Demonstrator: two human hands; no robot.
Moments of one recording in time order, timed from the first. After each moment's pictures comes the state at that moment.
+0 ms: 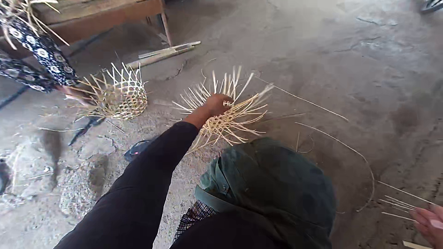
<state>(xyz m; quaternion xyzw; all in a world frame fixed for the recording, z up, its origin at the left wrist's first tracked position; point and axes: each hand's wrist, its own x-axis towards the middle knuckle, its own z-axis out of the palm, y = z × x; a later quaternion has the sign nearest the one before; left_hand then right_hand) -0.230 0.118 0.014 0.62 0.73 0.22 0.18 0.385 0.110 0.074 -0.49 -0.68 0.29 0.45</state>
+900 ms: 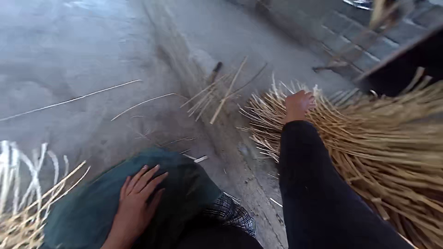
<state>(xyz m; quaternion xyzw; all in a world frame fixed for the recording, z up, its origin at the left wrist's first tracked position) 0.071 0.086 -0.039 0.88 0.31 0.30 0.20 0.667 0.051 0.137 -0.97 -0.12 -0.13 0.17</state>
